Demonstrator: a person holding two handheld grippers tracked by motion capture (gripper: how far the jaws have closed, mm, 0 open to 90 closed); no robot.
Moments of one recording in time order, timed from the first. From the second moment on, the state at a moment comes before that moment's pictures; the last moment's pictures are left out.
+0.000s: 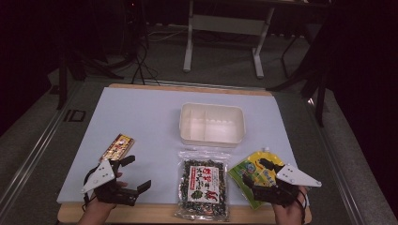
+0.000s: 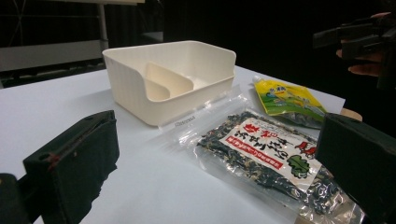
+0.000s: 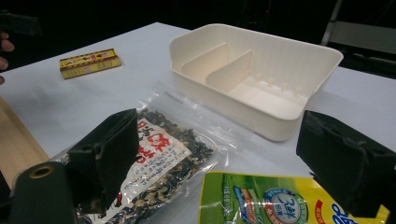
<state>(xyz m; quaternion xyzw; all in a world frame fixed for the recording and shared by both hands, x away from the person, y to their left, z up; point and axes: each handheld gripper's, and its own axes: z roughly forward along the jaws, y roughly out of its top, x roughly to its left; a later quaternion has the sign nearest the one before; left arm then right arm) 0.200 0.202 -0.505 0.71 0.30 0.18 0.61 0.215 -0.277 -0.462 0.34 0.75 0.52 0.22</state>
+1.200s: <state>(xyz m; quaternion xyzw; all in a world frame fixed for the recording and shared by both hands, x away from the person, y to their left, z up) 0.230 0.191 -0.486 0.72 0.30 0.16 0.60 0.291 -0.264 -0.444 0.35 0.79 0.49 0.13</state>
